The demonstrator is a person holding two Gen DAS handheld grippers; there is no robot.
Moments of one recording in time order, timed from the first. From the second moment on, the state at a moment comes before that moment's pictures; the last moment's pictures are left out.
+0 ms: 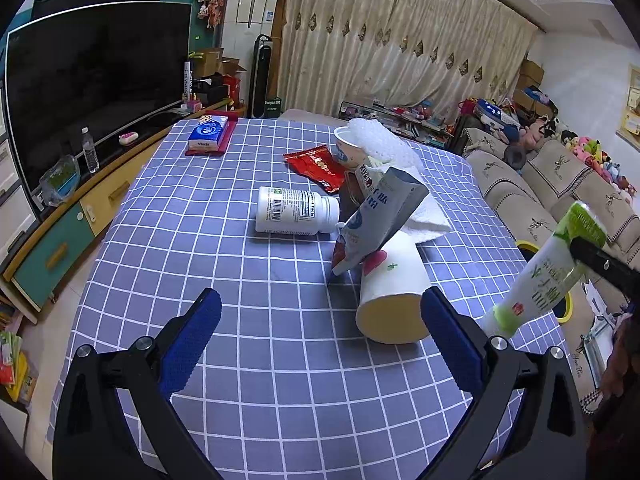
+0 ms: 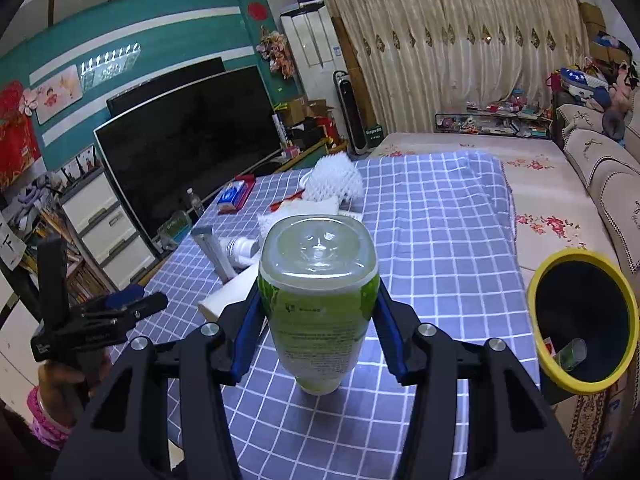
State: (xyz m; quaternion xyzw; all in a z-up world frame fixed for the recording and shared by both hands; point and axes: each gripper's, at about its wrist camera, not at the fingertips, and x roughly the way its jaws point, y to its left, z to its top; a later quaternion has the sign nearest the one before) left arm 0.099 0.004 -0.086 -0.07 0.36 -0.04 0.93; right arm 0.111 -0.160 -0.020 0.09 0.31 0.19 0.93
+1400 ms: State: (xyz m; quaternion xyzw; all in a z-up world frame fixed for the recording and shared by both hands) left arm 0.118 -0.041 -0.100 -0.01 0.38 -0.08 0.92; right arm 0.177 -0.386 -0.138 0.13 0.41 -0.14 0.89
